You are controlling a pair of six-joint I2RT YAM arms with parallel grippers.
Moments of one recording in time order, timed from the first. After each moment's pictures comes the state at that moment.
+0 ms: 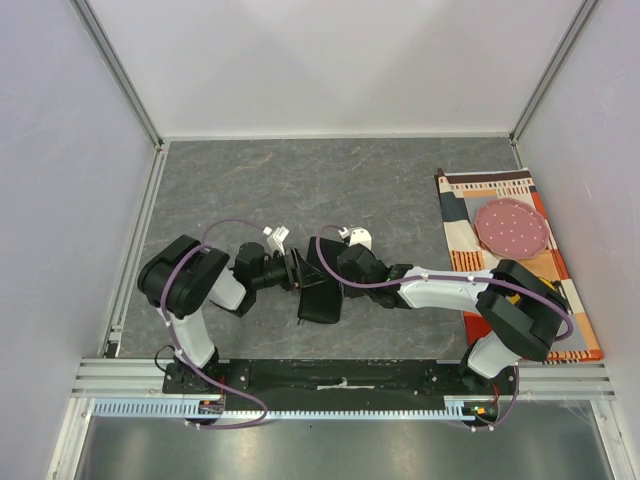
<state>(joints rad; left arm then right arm) -0.46 1.78 0.33 1.05 0.61 -0.83 0.94 1.58 0.76 -0.04 0.27 0.62</state>
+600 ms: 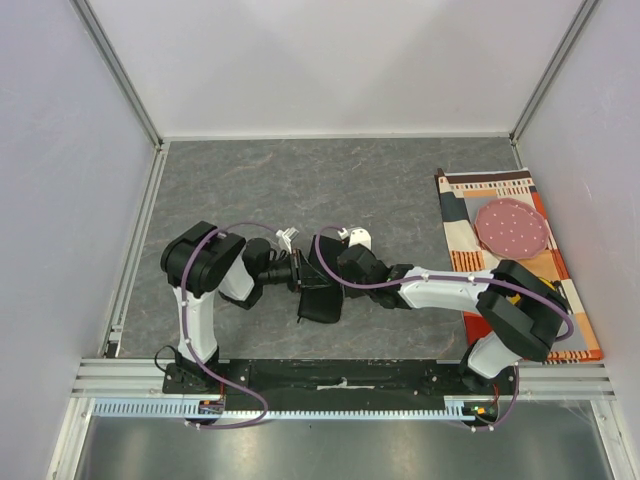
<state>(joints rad) -0.45 2.03 0.43 1.21 0.85 -1.01 0.94 1.59 0.76 -0.04 0.27 0.59</state>
